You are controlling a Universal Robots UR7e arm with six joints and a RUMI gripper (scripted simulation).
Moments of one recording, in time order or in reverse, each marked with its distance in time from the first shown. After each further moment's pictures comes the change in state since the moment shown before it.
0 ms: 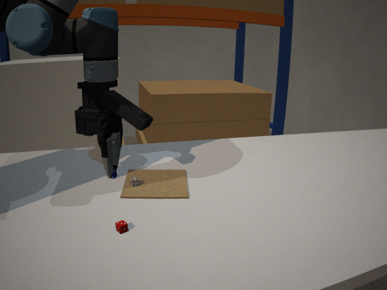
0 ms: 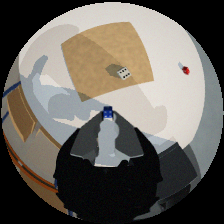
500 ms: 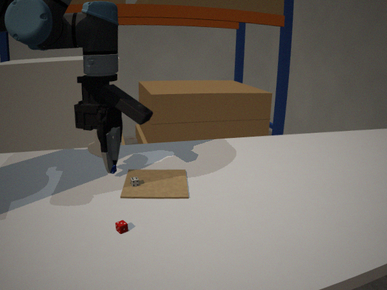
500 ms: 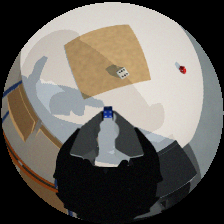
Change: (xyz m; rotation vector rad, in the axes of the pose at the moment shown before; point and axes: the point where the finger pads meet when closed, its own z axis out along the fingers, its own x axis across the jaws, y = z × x) arm 0.000 0.000 -0.013 0.001 0.000 0.000
